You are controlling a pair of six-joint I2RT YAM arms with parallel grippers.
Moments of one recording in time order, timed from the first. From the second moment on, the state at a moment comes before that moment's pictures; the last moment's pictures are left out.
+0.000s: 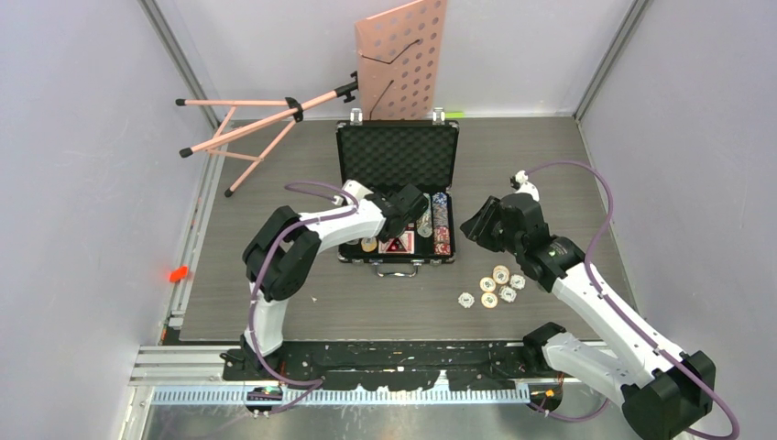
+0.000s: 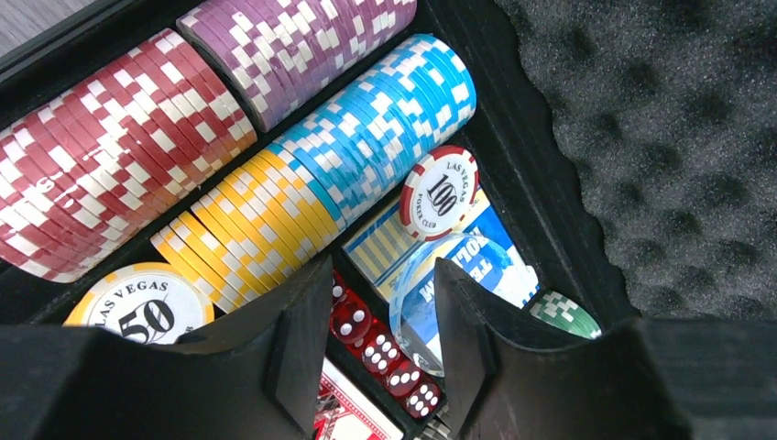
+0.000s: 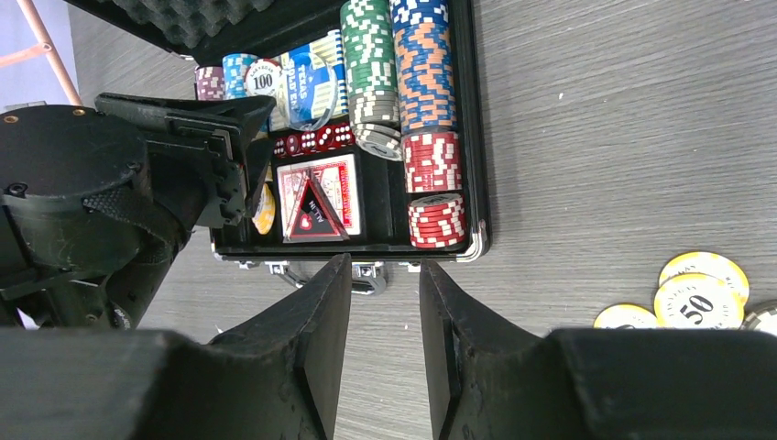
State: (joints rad) left arm -0.83 1.98 1.40 -0.62 -0.77 -1.77; right arm 0.47 0.92 0.76 -0.45 0.09 0.80
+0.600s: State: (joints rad) left arm -0.79 2.02 1.41 -0.50 -0.83 -1.70; right arm 0.45 0.92 0.75 -0.45 0.06 0.79
